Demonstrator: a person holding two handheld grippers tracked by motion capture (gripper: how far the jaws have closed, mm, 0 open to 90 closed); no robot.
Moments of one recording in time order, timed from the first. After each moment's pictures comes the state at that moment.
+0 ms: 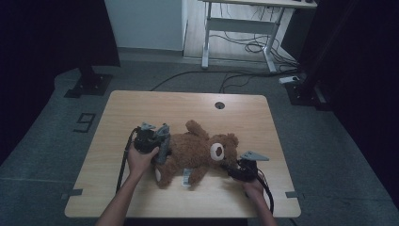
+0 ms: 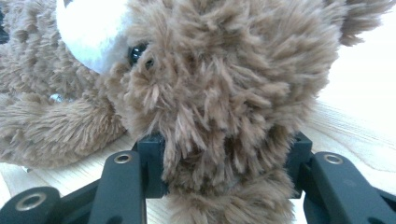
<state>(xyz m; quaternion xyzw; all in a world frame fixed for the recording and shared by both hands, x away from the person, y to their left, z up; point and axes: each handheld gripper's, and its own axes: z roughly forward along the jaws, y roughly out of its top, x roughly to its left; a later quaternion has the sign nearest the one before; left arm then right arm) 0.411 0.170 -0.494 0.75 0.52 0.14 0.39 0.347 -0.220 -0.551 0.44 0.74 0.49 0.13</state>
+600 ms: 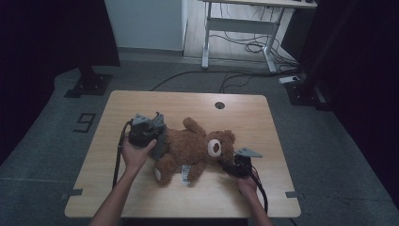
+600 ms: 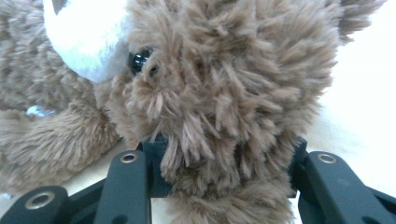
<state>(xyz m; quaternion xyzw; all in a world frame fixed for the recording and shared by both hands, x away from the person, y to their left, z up) 0.398 0.167 -0.434 0.73 0.48 0.18 0.45 0.361 -0.197 -0.549 0.47 0.73 0.47 0.16</state>
